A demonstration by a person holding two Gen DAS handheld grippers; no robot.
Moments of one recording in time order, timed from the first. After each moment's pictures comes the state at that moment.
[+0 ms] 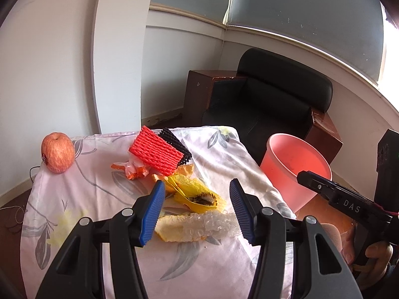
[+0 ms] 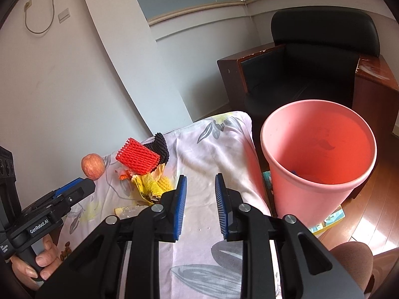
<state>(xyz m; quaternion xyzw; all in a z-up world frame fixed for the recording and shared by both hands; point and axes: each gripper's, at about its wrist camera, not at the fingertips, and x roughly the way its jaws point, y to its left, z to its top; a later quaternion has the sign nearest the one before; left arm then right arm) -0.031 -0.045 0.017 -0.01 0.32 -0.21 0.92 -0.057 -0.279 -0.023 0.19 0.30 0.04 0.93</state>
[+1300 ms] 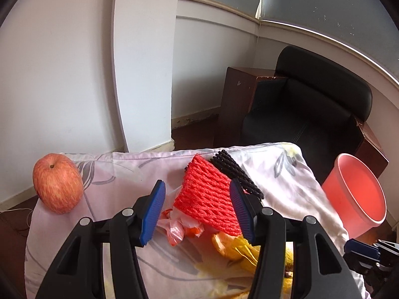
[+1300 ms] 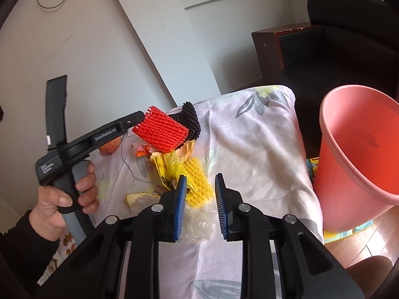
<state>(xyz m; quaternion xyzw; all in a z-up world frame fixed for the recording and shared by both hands) 0.111 -0.031 -0.028 -0.01 0.34 -0.12 0.93 0.000 -0.236 -0.054 0.17 0.36 0.14 0.91</state>
